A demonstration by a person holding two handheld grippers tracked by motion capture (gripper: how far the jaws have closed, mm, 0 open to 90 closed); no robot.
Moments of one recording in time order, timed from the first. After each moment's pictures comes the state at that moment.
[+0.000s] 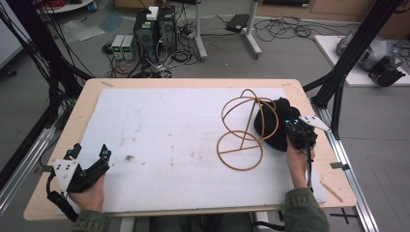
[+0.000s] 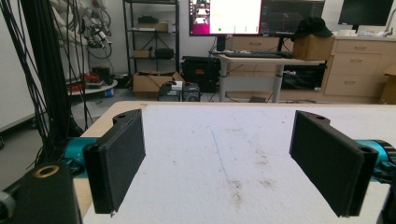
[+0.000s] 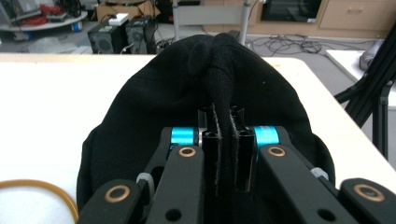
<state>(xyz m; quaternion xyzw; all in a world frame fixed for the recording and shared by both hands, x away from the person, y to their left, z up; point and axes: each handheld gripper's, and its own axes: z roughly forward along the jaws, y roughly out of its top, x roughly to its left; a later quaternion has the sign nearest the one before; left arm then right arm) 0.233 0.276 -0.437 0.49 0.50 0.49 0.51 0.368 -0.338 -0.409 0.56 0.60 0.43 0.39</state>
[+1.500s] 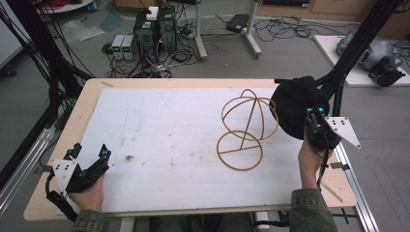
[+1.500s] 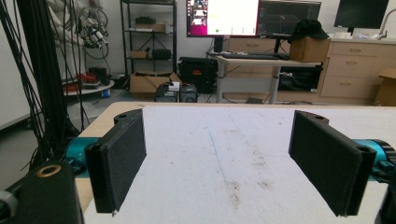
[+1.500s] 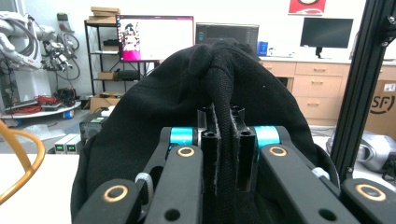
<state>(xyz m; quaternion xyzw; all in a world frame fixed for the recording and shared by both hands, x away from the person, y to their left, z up) 0.233 0.278 -0.438 0.50 0.50 0.48 0.52 0.321 -0.347 -0.348 0.49 0.49 0.51 0.51</state>
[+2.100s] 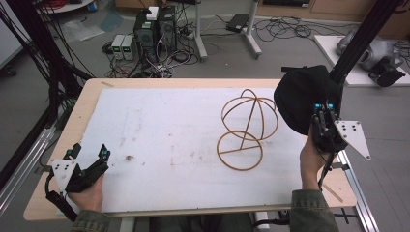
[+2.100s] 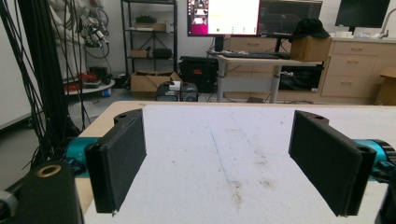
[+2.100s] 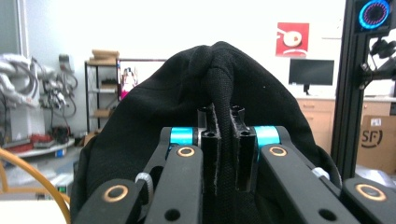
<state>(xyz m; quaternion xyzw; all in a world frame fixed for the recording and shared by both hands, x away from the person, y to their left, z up) 0.233 0.280 -0.438 0.49 0.50 0.48 0.52 0.294 -0.335 -0.320 0.44 0.44 0.55 0.56</state>
